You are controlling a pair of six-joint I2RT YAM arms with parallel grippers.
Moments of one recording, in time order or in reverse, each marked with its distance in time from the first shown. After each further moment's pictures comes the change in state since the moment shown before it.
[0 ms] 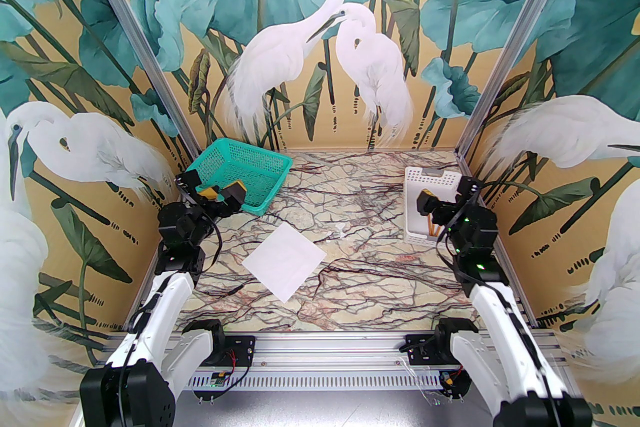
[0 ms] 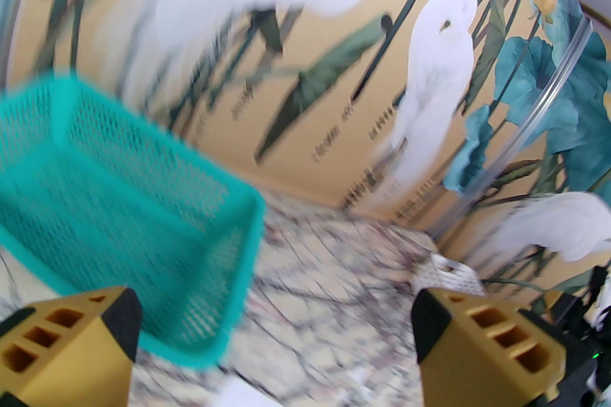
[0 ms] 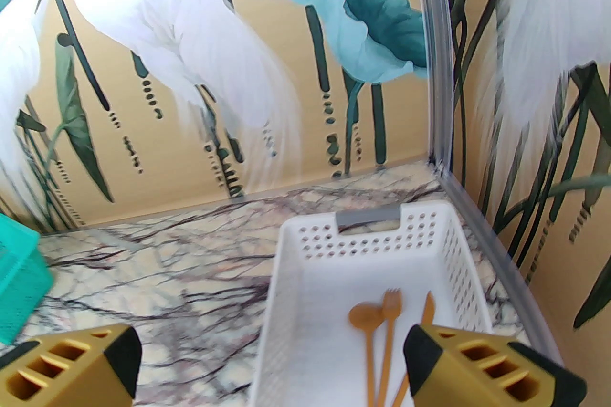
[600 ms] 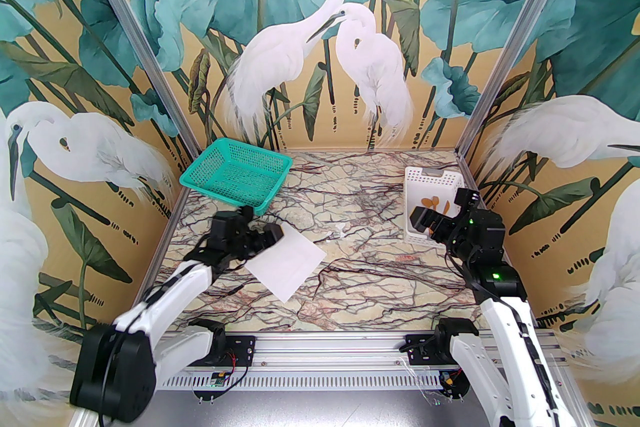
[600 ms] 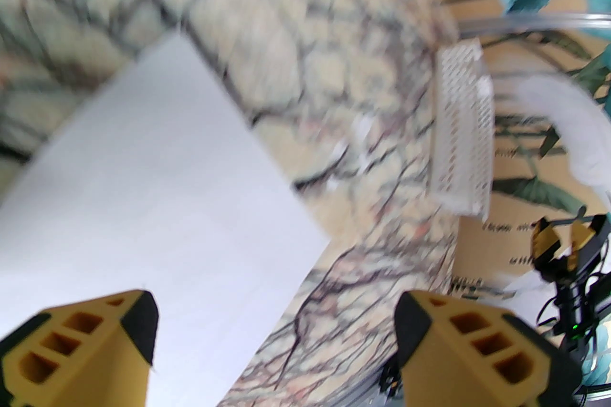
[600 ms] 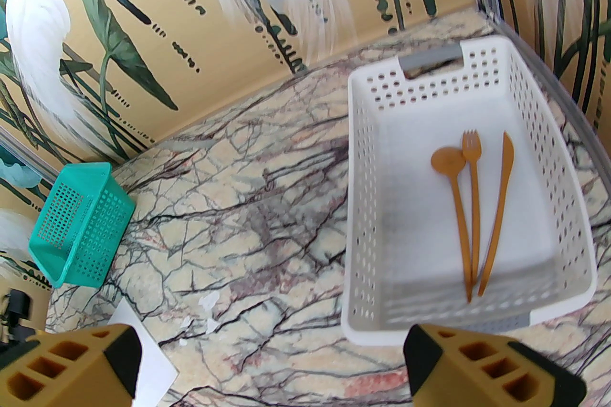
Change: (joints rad) left arm -0.355 0.238 -0.033 -0.417 0.030 -0.106; right arm 0.000 -0.056 0.093 -0.426 -0.213 0.178
